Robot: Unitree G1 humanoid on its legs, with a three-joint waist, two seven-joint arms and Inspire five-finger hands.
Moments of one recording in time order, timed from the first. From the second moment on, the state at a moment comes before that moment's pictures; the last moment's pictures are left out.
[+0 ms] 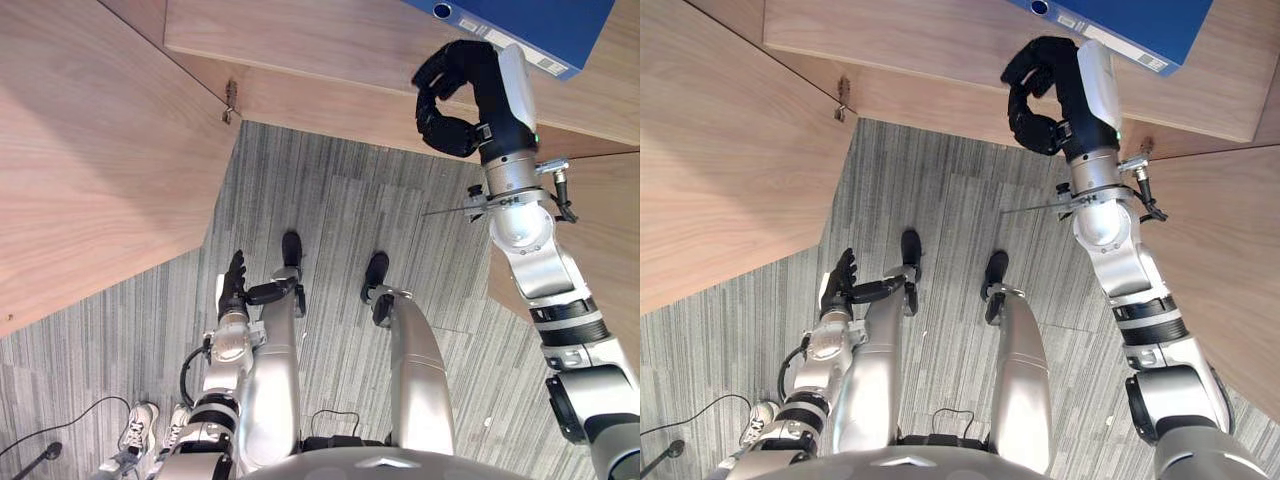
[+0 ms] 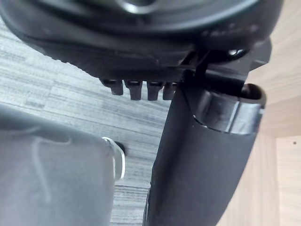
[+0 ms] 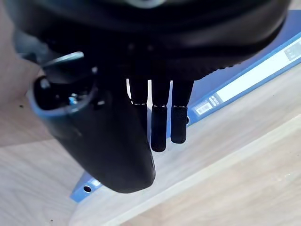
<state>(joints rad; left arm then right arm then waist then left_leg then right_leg) -0.16 0.08 0.09 0.66 -0.07 -0.16 0.22 -0.58 -0.55 0.14 0.08 -0.29 -0.11 -0.24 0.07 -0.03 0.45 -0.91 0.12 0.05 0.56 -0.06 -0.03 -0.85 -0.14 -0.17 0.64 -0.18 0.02</state>
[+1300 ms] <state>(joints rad) -0.18 0.06 0.14 0.57 -0.15 -0.20 0.30 -1.20 -0.64 0.15 0.76 -0.19 0.00 -0.34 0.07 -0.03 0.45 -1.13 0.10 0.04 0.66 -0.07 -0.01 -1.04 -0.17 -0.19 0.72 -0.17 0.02</state>
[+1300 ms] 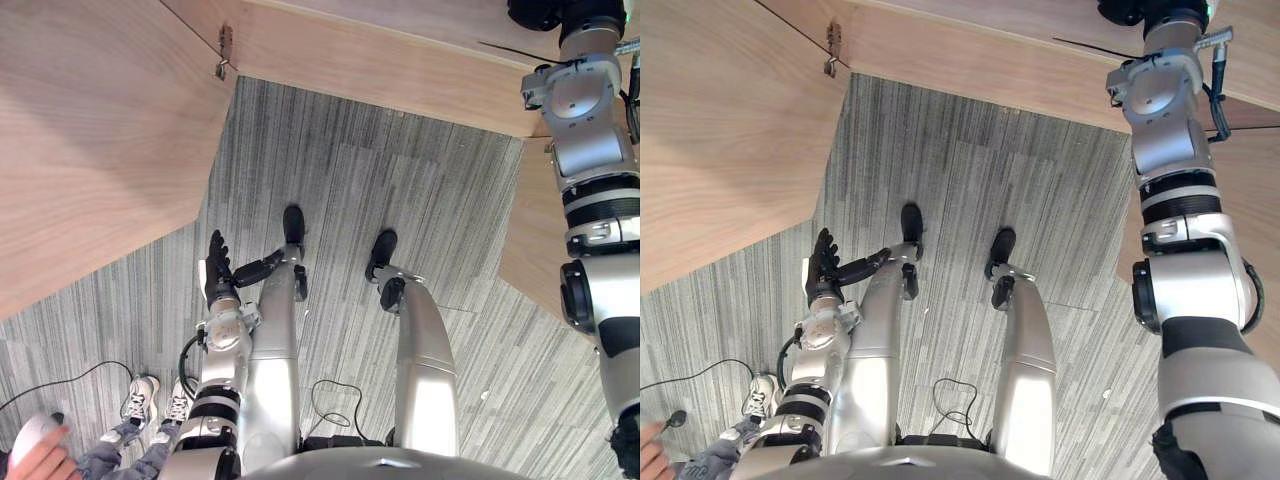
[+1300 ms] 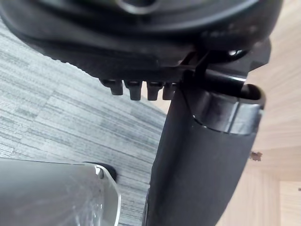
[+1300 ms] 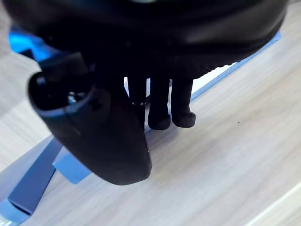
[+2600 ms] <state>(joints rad) 0.03 0.08 0.09 0.95 0.10 -0.03 0.17 0.06 -0.04 0.09 0.65 -0.21 -0.06 -0.12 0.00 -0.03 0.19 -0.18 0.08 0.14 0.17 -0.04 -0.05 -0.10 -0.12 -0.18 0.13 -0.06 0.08</state>
